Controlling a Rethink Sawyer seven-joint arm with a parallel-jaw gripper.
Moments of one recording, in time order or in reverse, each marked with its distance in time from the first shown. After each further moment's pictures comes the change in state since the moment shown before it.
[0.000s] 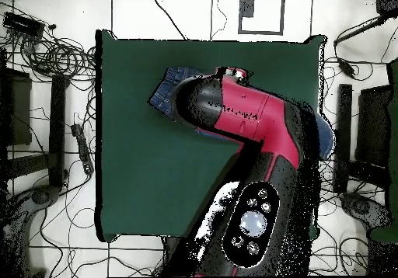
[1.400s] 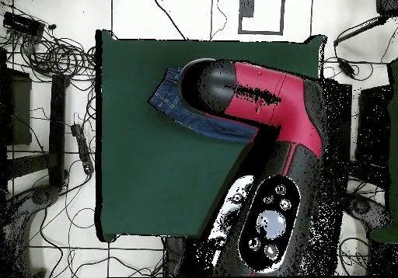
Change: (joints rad) arm -0.049 -0.026 0.038 -0.124 -0.111 0.237 0.000
